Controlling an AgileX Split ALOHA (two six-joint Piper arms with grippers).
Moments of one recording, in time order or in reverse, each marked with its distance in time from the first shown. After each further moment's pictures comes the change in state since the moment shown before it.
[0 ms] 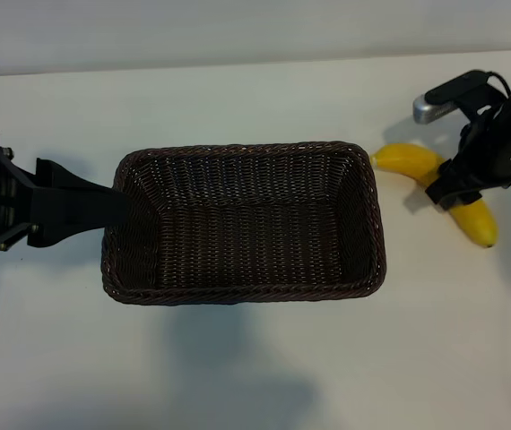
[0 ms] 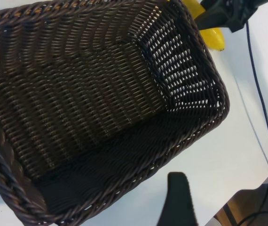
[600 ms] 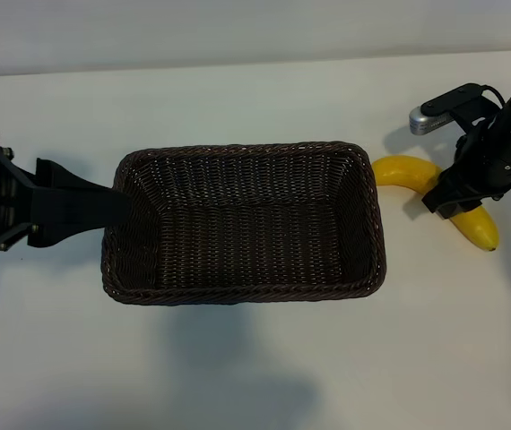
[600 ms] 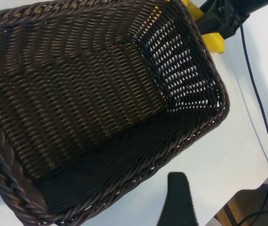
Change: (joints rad) left arm 0.000 0.000 0.000 0.000 0.000 0.001; right arm 0.000 0.027 0.003 0.007 0.001 0.007
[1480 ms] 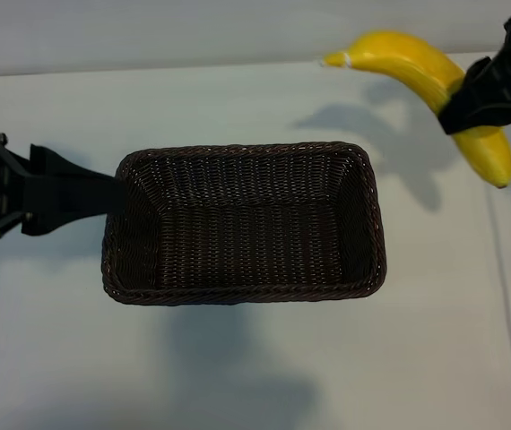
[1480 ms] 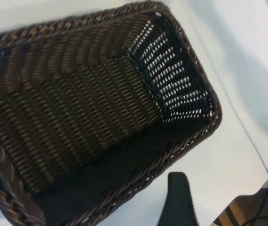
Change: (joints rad) left arm 0.000 0.000 -0.050 -0.001 0.018 0.004; right arm 0.027 -0.489 -0.147 0.294 0.431 0.003
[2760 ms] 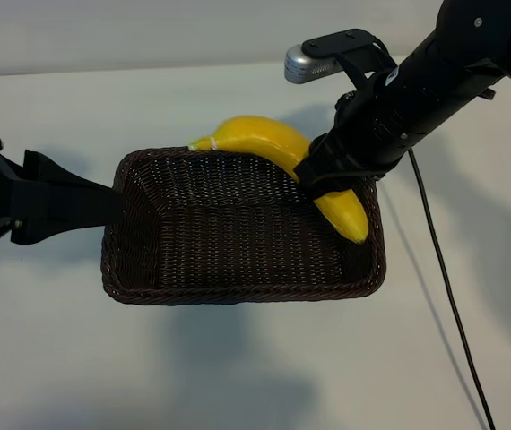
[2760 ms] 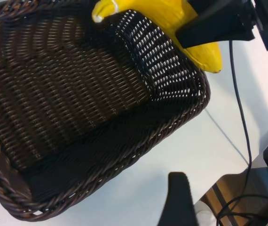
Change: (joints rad) left arm 0.000 0.000 -0.030 0.024 0.088 -0.050; right arm 0.307 0.279 0.000 0.026 -0.220 0.109
